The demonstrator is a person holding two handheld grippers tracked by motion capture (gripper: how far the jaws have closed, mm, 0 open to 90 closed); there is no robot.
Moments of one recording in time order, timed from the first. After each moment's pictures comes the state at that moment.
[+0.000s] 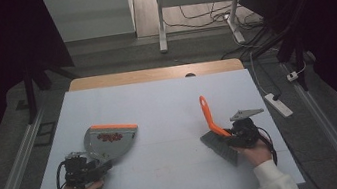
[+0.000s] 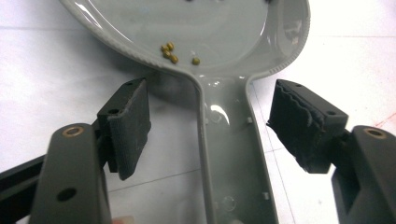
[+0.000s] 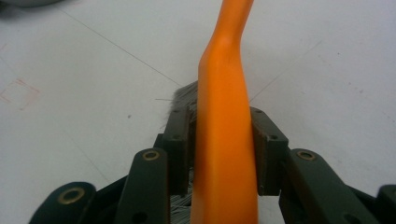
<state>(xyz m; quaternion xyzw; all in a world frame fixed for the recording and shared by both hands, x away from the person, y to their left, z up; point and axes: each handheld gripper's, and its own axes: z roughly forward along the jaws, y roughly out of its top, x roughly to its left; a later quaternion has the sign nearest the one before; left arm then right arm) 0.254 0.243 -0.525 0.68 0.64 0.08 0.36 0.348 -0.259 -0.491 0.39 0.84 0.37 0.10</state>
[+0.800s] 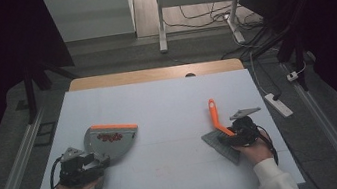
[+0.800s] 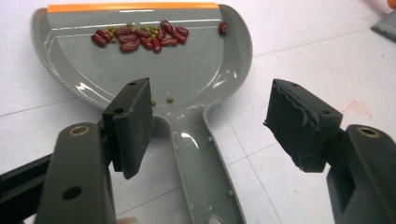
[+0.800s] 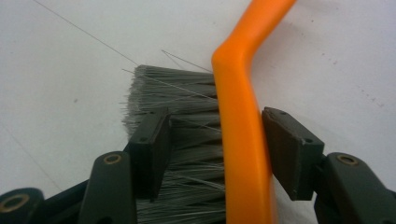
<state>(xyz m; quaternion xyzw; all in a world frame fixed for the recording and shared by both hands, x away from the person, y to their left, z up) 0.245 0.241 -0.497 0.73 0.55 0.13 0.39 0.363 -0.266 -0.507 0.41 0.85 0.32 0.11</state>
